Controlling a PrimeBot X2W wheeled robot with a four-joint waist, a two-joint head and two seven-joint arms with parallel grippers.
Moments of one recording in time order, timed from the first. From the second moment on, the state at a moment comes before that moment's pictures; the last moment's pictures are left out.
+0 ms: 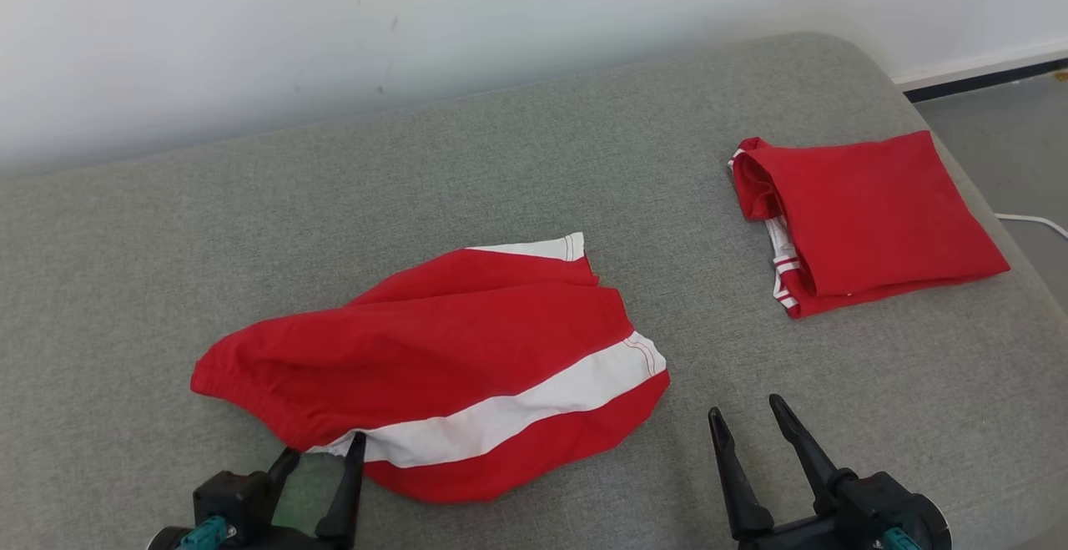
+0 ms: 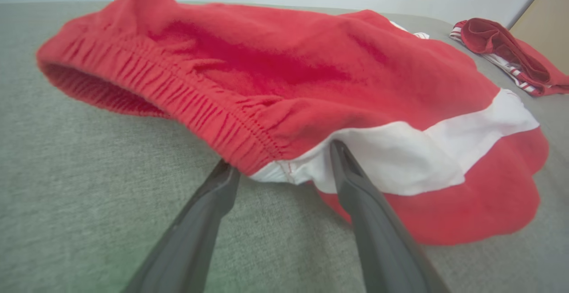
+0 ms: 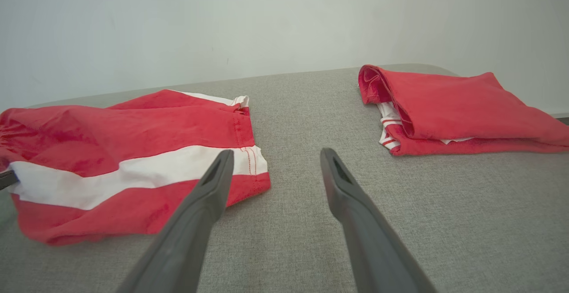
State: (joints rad) left arm -0.22 0.24 -0.31 0.53 -0.46 -0.13 -0.26; right arm -0.03 -0.05 0.17 0.24 0.12 0.13 -0.26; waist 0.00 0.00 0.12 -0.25
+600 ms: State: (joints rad) left arm -0.21 0.33 -0.47 0.48 -0.60 -0.13 -0.26; right arm -0.03 -0.05 0.18 0.24 0.12 0.13 -0.26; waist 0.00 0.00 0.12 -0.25
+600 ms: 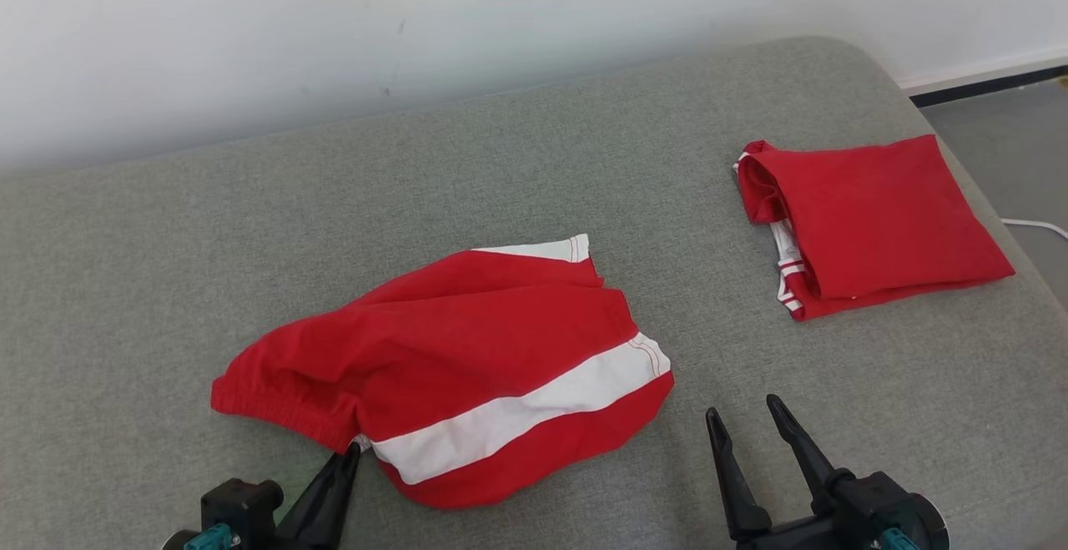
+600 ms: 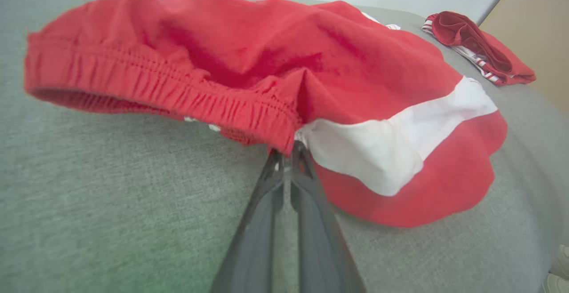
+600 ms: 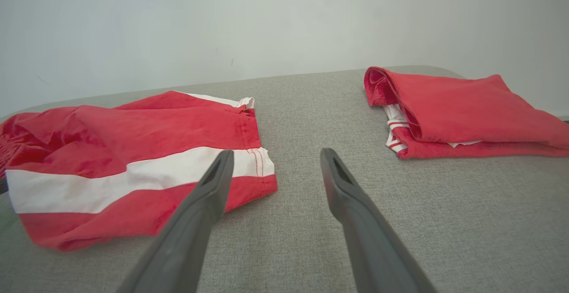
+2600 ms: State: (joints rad) left arm 0.11 0.31 -0.17 0.05 -0.63 0.07 -0.26; right arm 0.00 -0.05 0.11 0.23 0.12 0.13 -0.26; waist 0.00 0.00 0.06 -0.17
